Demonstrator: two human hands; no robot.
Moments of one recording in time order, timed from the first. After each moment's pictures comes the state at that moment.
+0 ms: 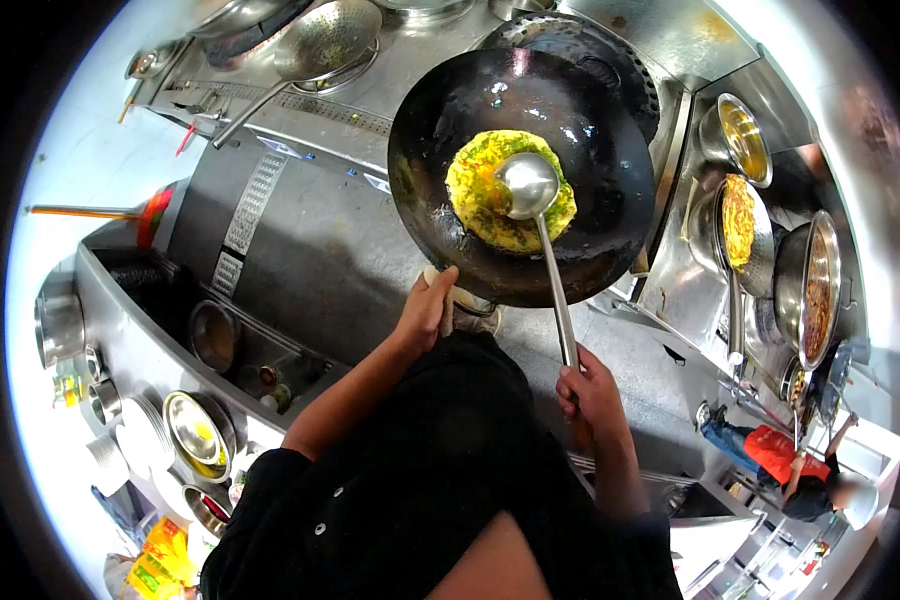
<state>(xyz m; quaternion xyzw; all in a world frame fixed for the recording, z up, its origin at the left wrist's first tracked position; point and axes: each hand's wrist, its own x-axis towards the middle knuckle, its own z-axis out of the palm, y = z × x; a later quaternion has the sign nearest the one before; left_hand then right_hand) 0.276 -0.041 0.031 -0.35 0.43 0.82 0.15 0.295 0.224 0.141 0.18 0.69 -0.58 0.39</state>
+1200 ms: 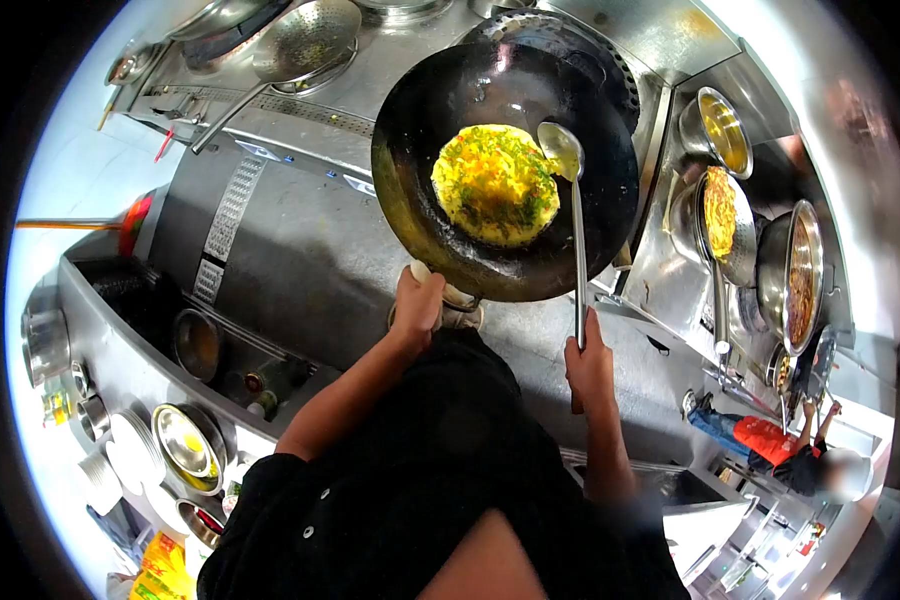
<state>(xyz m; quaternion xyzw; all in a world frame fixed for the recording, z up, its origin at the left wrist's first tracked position) 0.267 -0.028 0.029 -0.34 0.55 0.76 0.06 0.277 0.239 0.097 0.07 0.93 -0.33 0.14</state>
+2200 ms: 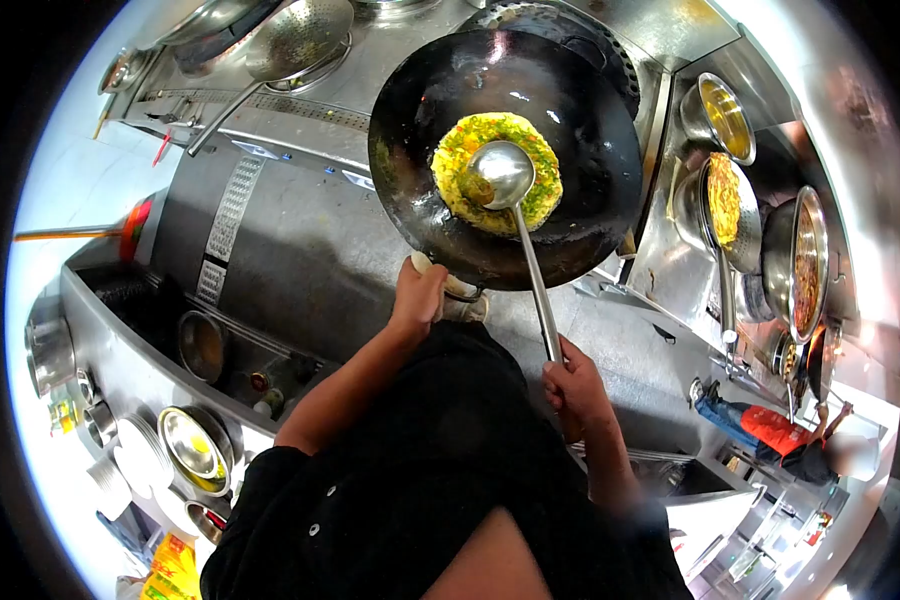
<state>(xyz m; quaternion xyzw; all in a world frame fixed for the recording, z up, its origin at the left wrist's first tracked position) 0.263 -0.031 0.020 -0.33 0.53 0.78 0.04 0.305 0.221 0.135 0.21 0.64 -0.63 0.39</state>
